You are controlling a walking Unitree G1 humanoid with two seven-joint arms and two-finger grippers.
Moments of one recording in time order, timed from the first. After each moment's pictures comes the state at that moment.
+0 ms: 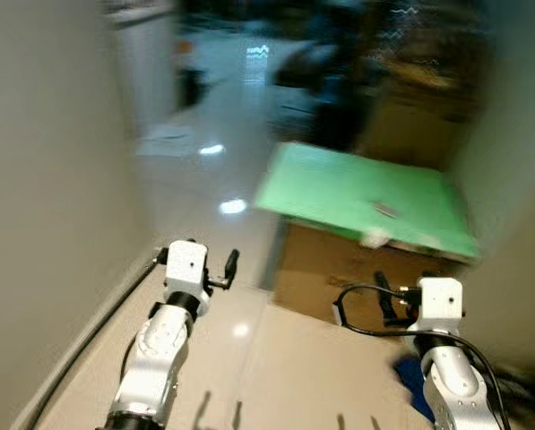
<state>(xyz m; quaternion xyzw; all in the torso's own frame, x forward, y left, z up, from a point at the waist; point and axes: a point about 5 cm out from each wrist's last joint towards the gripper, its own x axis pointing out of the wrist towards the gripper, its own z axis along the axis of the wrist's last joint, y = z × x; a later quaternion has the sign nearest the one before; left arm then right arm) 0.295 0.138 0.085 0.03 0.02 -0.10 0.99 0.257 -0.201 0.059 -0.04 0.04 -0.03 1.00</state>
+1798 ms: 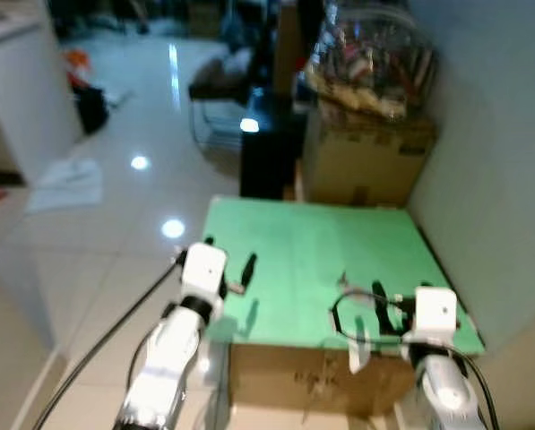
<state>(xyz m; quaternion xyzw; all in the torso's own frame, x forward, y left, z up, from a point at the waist) 0.287 0.112 0.089 0.06 -0.01 -0.17 0.98 0.247 -0.195 0.048 -0.03 0.06 -0.05 1.00</state>
